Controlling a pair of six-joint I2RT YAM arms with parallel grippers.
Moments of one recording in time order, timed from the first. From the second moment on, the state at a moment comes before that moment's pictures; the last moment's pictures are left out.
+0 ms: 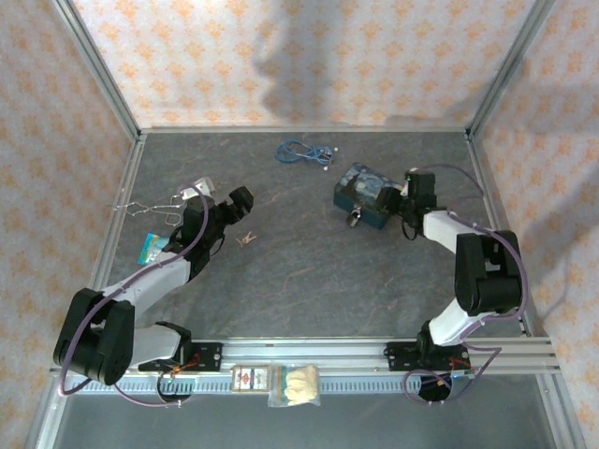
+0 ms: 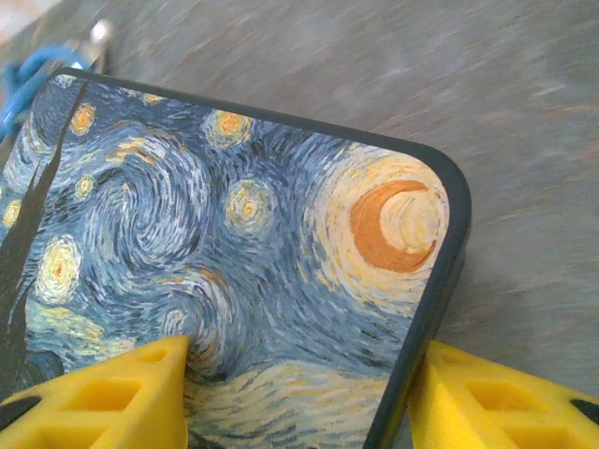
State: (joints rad) left arm -0.26 1.23 0.55 0.29 -0.09 -0.75; right arm 0.10 1.62 0.85 -0.01 -0.16 0.45
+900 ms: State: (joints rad) left arm -0.21 1.22 0.51 0.07 -0.05 -0.71; right arm 0.35 1.84 1.26 -0.26 -0.18 0.24
